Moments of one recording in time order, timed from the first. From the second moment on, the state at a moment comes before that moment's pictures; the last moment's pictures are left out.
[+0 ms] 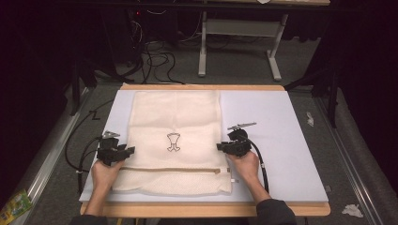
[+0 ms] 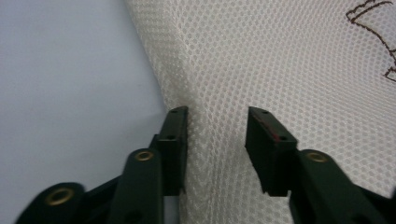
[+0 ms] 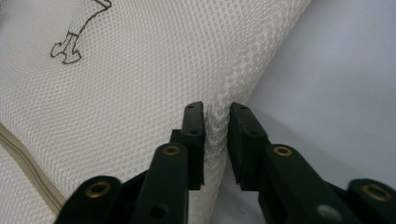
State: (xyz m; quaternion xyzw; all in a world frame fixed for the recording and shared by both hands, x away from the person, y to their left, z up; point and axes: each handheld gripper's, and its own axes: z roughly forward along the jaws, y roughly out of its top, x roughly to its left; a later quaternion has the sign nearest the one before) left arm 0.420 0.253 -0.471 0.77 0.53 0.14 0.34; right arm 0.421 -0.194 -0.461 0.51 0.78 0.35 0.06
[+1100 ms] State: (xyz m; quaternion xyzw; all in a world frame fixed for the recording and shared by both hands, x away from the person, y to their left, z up) left arm 0.429 0.198 -0.431 0.78 0.46 0.11 0.41; right arm 0.405 -0.262 -0.435 0.52 0.75 0.38 0.12
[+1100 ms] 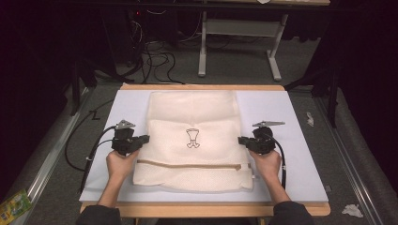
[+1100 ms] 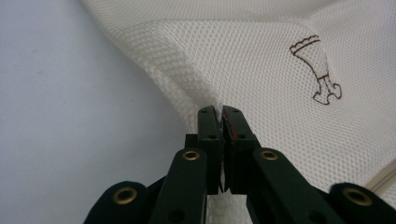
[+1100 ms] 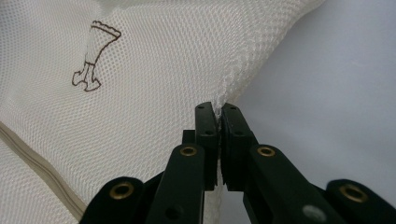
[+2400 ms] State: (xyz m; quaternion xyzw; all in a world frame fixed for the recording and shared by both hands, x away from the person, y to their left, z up) left arm 0.431 0.144 -0.438 0.79 0.44 0.11 0.41; right arm 0.396 -0.321 -0.430 0.56 0.73 0.36 0.16
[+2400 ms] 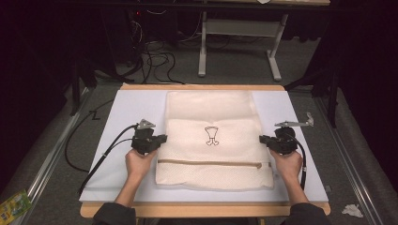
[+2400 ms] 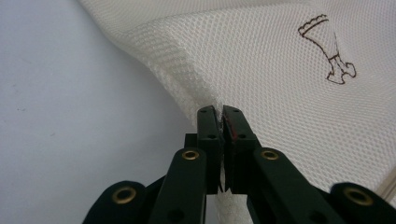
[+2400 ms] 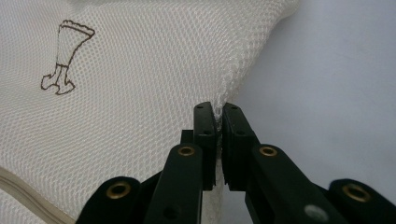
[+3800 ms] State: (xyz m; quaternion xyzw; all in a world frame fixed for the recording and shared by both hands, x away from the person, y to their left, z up) left arm 0.377 0.089 -0.441 0.82 0.36 0.19 0.40; right arm 0.361 -0.333 -0.475 0.55 0.72 0.40 0.11
